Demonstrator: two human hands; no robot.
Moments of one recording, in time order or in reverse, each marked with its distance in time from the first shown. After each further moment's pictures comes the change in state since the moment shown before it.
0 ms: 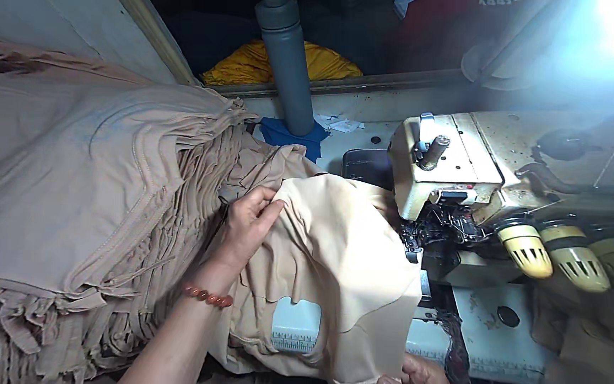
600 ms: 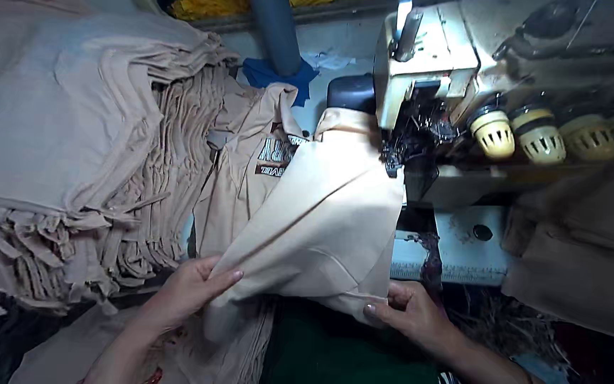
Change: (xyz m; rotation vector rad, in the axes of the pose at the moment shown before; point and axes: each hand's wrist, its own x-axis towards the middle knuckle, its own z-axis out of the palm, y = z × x) left_hand -0.173 0.013 -0.073 0.060 -0.311 -0.581; right_hand -0.014 0.011 -0.006 -0.096 -0.100 -0.152
